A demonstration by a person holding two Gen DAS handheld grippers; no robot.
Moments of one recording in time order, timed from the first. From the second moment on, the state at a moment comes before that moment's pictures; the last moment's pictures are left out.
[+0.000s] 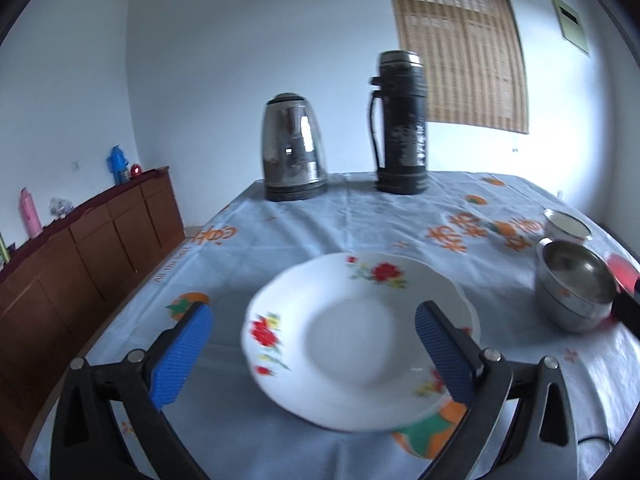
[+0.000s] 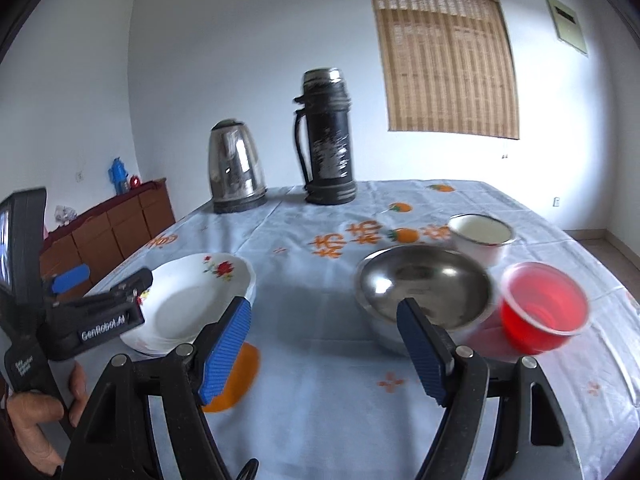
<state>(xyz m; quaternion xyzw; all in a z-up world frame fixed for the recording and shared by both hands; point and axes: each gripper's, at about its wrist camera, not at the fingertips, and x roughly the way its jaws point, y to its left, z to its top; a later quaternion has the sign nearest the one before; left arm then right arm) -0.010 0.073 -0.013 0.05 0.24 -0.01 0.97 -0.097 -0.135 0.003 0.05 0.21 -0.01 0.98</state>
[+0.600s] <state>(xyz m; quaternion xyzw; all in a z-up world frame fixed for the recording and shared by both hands) -0.062 -0.044 -0.016 0.08 0.25 -0.11 0.96 -0.137 -0.257 0.013 0.12 0.16 -0.10 0.97</state>
